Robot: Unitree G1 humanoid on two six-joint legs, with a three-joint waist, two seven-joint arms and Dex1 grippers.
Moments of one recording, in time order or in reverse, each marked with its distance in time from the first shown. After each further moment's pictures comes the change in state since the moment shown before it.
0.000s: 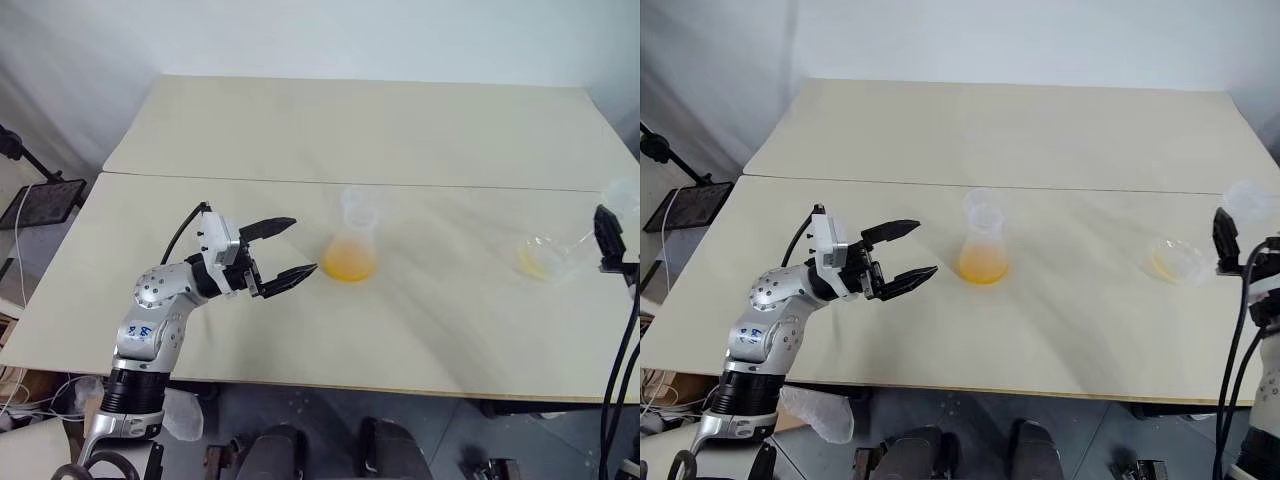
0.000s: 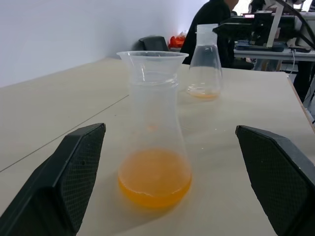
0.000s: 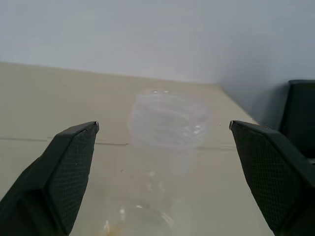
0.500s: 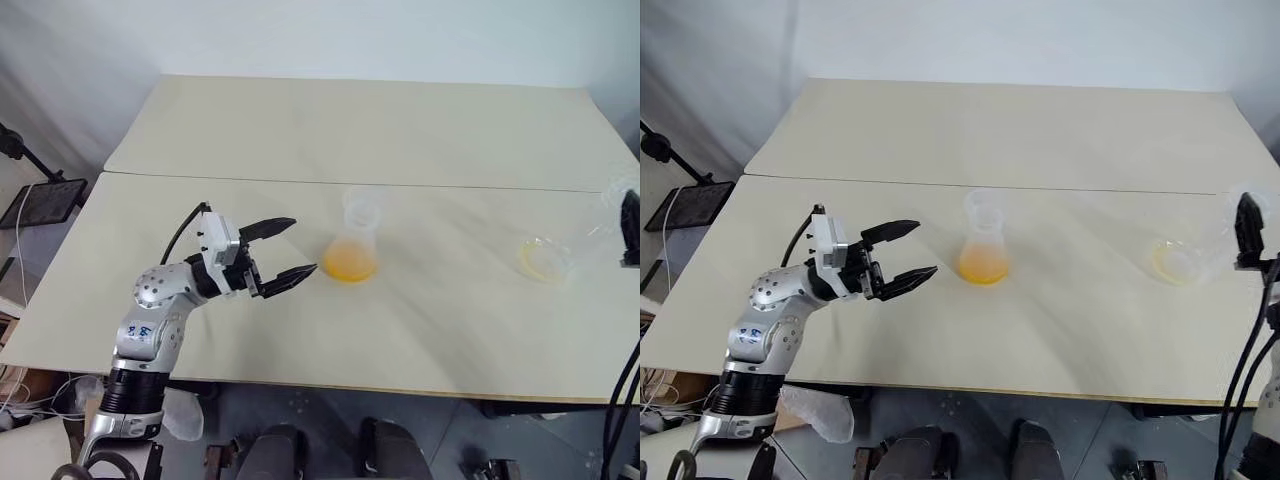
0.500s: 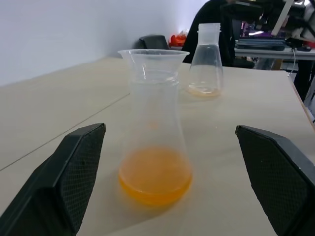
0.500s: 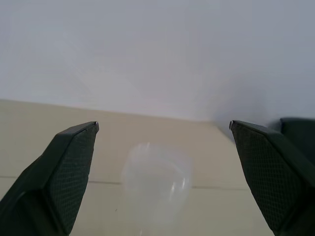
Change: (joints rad) left arm 0.002 0.021 0.002 0.001 -0.003 0.012 -0.015; right arm 0.001 -0.013 -0.021 -0.018 0.047 -0.128 0.027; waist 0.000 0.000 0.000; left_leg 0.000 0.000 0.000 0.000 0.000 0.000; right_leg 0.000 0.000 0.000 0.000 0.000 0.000
